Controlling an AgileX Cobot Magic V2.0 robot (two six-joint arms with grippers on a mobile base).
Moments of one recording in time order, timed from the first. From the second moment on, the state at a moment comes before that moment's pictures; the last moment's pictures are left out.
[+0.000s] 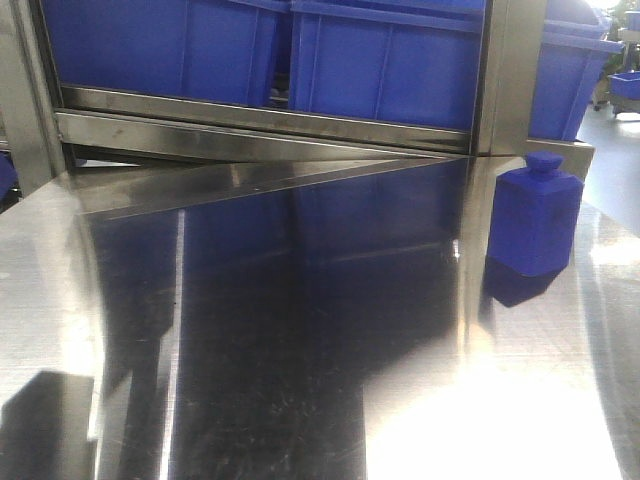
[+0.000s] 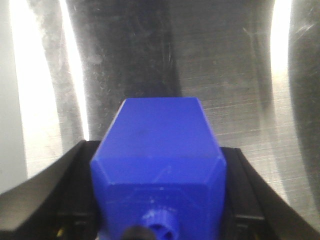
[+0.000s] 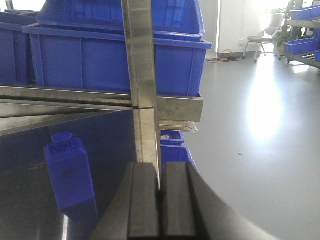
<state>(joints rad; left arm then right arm) -0.40 1.18 -0.95 0.06 0.93 -0.33 -0.01 -0.01 0.03 0.04 0.02 0.06</state>
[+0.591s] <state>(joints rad) -0.40 1.00 -0.92 0.09 0.94 -0.28 -0.01 0.21 -0.35 0.04 0.37 0.06</state>
